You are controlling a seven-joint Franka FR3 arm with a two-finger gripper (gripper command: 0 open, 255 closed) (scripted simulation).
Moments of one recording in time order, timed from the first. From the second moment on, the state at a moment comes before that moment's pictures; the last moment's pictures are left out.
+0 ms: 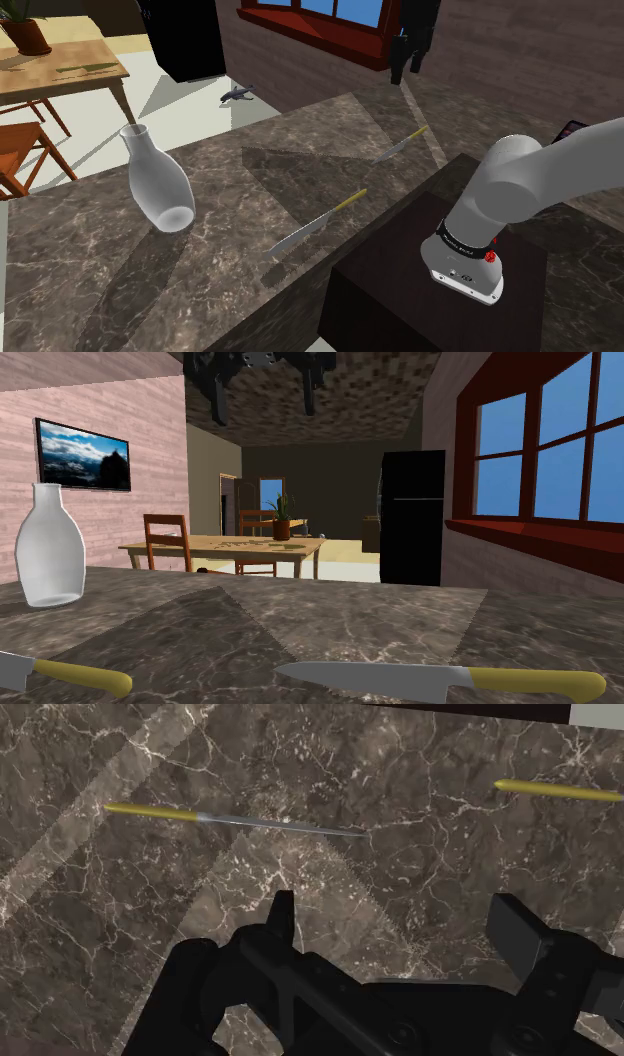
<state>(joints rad) 0.02 -0.75 -0.04 -2.28 -0.11 1.46 0.06</state>
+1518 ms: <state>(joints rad) 0.26 -0.89 -0.82 -2.74 -0.69 1.95 -1.30</state>
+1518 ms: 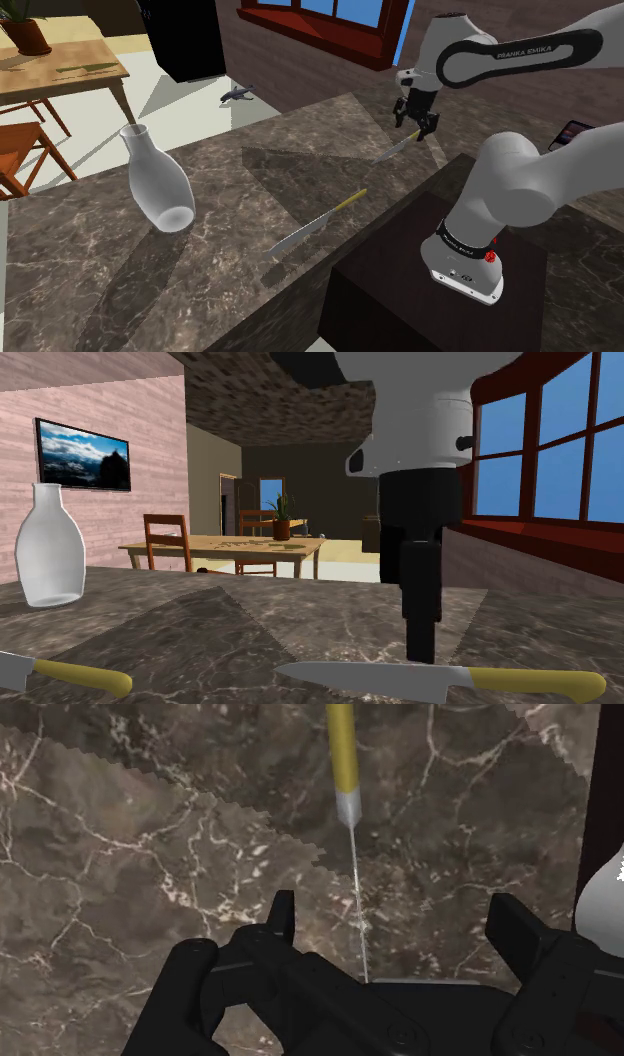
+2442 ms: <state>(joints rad) 0.33 -0.77 -1.01 -2.77 -0.80 2.13 -1.41</state>
